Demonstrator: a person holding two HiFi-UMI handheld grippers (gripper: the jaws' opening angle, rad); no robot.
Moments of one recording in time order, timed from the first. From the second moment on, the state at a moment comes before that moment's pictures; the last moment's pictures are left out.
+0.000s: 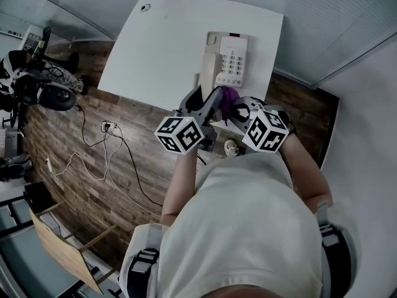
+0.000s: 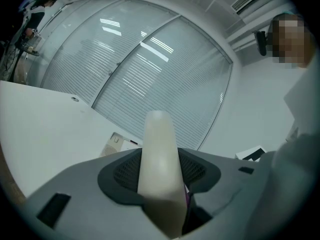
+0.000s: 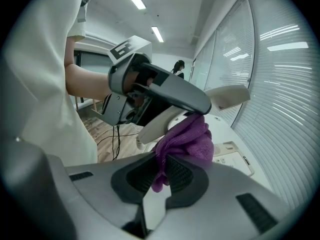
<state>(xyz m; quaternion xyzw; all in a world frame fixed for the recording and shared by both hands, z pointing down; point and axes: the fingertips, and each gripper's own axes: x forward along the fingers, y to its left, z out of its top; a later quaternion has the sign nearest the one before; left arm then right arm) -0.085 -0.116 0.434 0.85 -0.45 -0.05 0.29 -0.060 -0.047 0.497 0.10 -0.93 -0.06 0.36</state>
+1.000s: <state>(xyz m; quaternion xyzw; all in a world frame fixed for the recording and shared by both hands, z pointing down) -0.112 -0.163 0.436 0.83 -0.49 -0.05 0.27 -0.042 -0.055 0.495 0.14 -0.94 -0.01 0.32</state>
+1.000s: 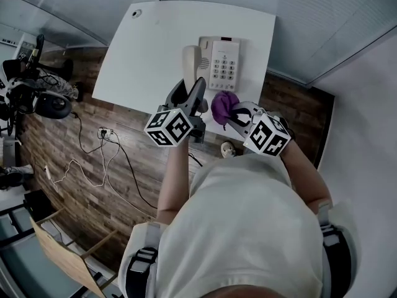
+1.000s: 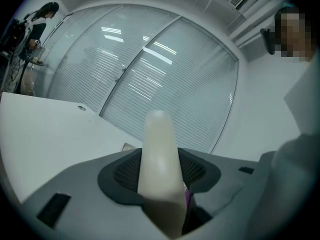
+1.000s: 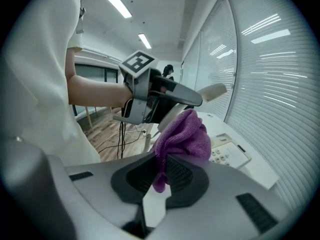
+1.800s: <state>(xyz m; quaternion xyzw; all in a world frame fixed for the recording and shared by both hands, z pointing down) -0.104 -0.228 0.518 0.79 -0.53 0.11 0.27 -0.002 -0.112 0.474 0.22 -0.95 0.11 0.21</state>
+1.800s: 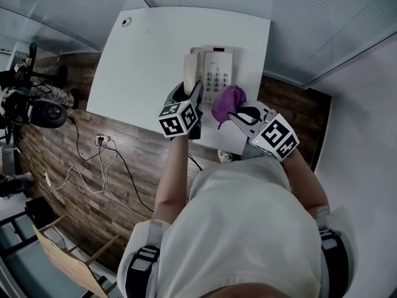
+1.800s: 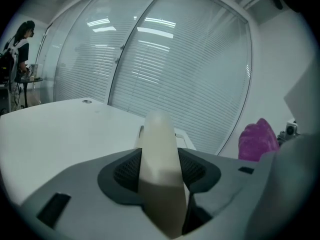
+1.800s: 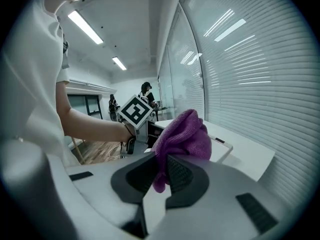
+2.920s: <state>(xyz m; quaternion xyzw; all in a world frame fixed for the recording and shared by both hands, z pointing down) -0.100 -0.277 0.559 0.77 -0.55 0.20 0.25 0.018 -0.141 0.476 0.26 -0.94 0.14 0.19</state>
